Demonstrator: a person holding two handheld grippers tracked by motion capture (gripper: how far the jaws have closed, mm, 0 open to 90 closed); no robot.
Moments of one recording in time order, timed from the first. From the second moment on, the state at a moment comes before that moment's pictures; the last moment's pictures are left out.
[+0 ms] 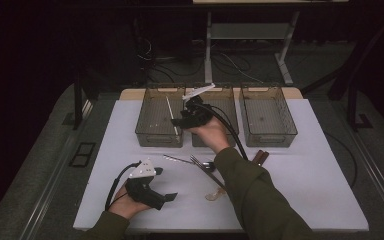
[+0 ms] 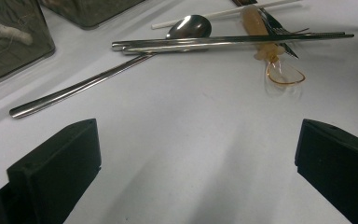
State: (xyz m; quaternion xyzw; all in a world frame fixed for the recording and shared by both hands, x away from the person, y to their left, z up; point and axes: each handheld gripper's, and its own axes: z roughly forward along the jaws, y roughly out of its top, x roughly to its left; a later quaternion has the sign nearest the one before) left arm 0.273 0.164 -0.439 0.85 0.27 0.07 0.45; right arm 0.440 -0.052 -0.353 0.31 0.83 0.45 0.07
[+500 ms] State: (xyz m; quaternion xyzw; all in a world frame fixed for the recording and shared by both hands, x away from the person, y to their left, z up) left arm 0.272 0.164 -0.439 0.85 0.27 0.07 0.45; right arm 0.421 -0.082 -0.346 0.27 0.84 0.45 0.09
